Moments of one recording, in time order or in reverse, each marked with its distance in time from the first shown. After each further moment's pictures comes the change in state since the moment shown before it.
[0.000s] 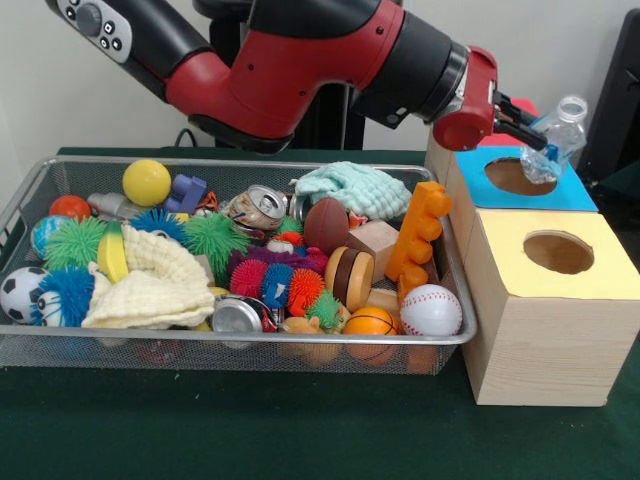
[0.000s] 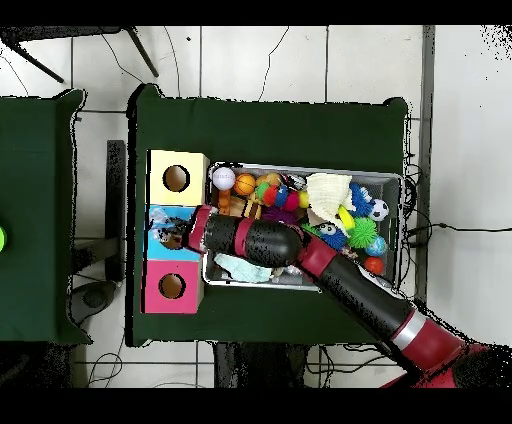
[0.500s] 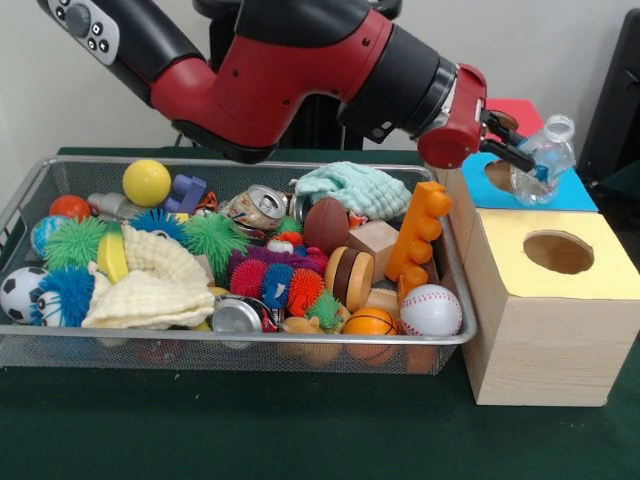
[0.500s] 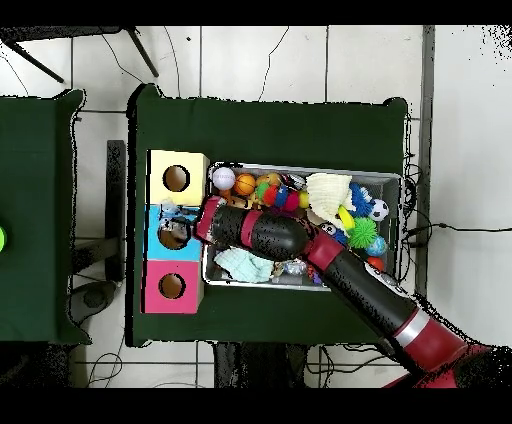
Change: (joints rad) arm -0.002 -0.011 -0.002 -0.052 -0.029 0.015 0.000
